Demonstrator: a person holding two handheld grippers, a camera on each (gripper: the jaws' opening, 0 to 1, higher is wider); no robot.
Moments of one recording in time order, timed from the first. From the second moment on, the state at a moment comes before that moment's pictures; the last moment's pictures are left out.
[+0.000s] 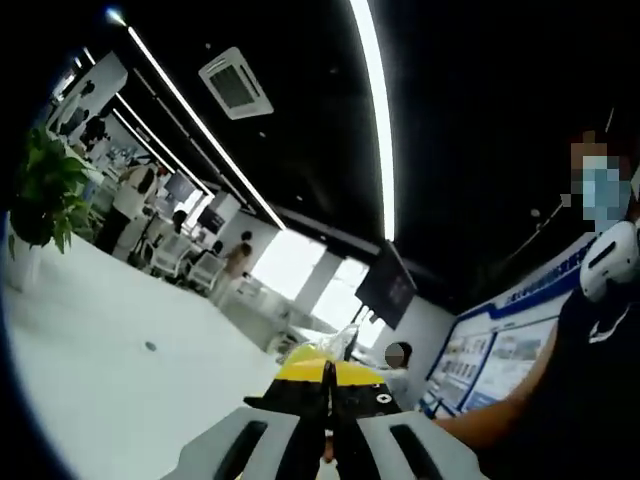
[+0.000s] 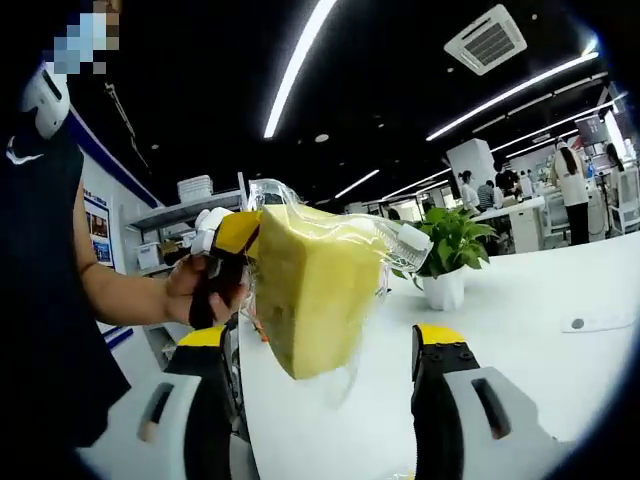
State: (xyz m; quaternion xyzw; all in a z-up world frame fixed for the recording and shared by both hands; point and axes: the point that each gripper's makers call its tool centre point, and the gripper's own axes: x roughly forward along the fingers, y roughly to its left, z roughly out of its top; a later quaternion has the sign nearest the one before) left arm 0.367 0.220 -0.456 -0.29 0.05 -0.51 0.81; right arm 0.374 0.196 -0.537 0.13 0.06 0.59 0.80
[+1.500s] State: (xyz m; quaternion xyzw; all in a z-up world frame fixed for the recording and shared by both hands) left arm 0.360 0.230 -0.469 -0.27 0.05 -0.48 0.83; right arm 0.361 0.205 -0.537 0.18 0.11 0.60 0.77
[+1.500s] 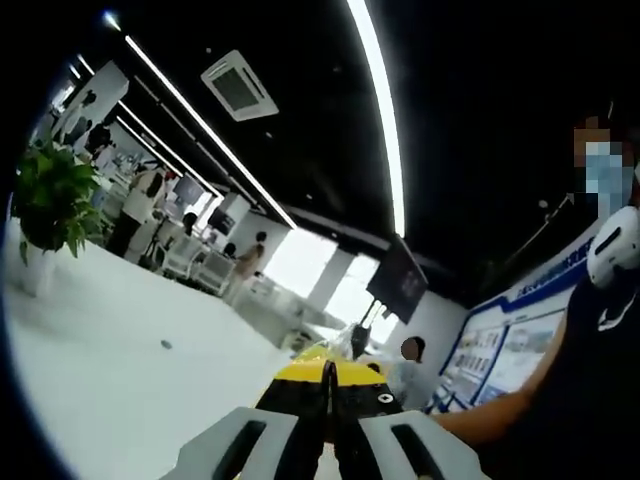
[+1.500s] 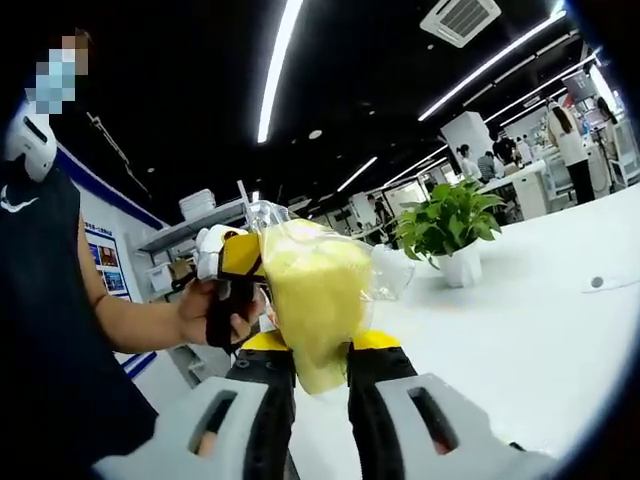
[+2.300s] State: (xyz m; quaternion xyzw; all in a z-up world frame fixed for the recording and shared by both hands) left arm 0.355 0.247 -0.480 -0.20 0.05 -0.46 0.87; right arm 0.348 0.218 -0.540 0.16 0.18 0.61 0.76
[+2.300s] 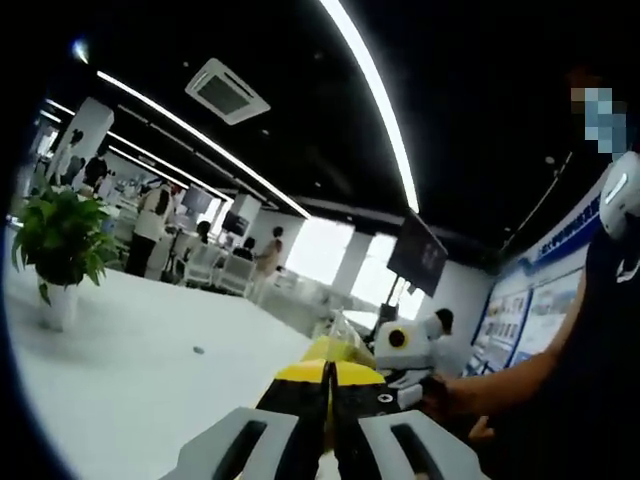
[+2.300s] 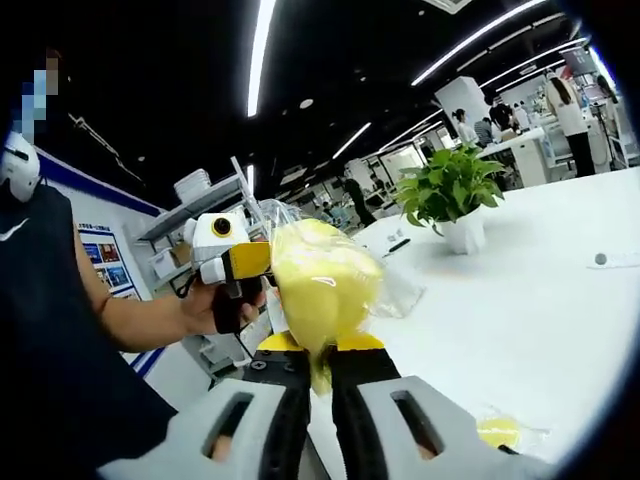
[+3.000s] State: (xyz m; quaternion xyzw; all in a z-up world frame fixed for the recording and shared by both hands) left arm 0.361 0.249 -0.493 -0.15 0.06 -0.45 0.88; right arm 0.345 0.218 -0.550 0.14 0.21 0.61 0.75
